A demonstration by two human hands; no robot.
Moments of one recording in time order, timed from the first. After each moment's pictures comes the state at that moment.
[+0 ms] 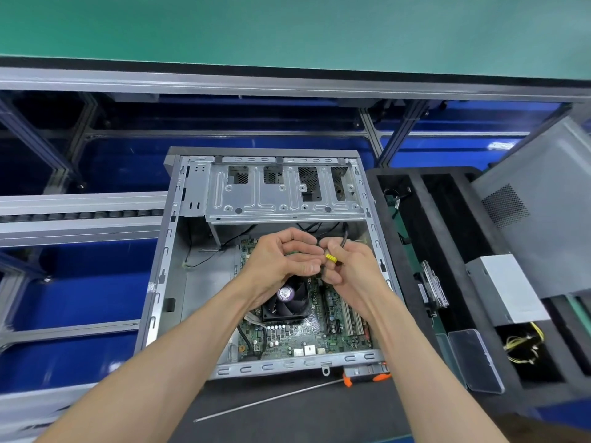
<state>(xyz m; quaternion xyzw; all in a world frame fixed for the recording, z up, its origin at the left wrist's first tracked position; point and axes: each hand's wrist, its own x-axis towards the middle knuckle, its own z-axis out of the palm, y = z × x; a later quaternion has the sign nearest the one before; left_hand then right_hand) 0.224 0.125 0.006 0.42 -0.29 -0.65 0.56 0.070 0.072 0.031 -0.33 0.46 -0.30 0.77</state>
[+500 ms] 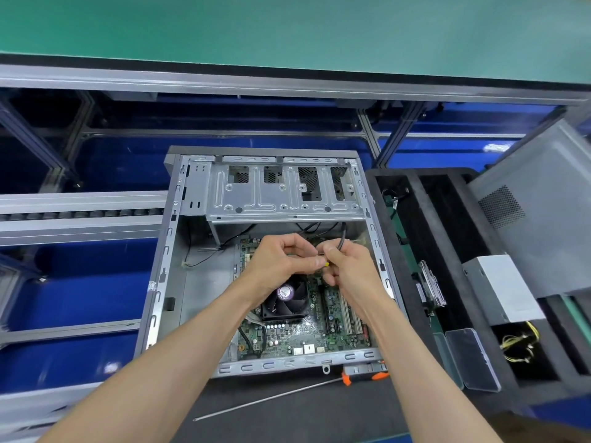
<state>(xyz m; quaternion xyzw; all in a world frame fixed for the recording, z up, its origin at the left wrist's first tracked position) 0.223 0.128 0.009 0.53 -0.37 -0.57 0.50 0.069 0.080 0.034 -0.48 0.52 -0.26 0.65</state>
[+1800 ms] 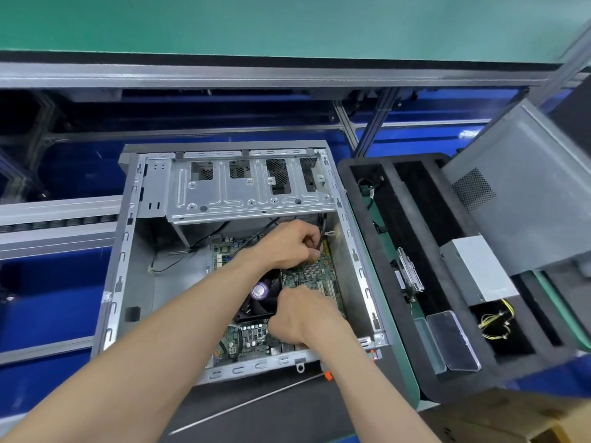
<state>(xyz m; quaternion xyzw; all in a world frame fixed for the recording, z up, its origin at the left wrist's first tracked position) 0.190 0.053 0.003 0.61 -0.66 -0.42 0.17 0.083 0.130 0.041 -0.79 0.48 0.25 0.27</state>
